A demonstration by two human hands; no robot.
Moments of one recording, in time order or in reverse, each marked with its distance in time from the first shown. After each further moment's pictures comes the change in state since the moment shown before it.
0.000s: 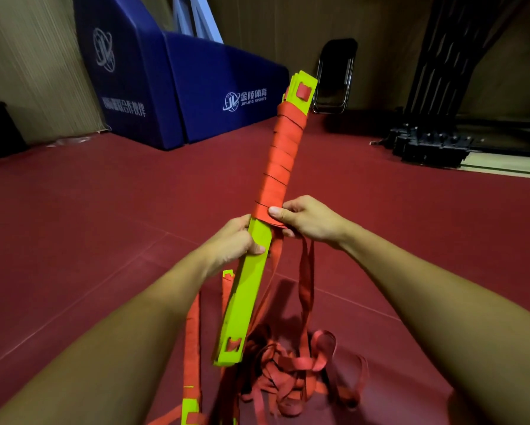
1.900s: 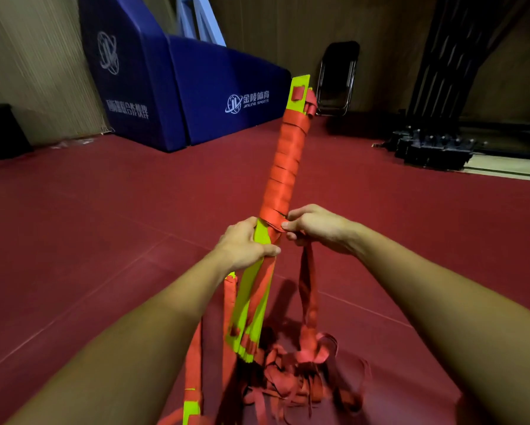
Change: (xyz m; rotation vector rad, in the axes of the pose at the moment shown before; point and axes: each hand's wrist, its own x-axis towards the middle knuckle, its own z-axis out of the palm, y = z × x) left_hand 0.012 -0.004 0.006 0.525 0.212 -0.040; right_hand 0.005 0.008 0.001 0.343 -0.051 0.264
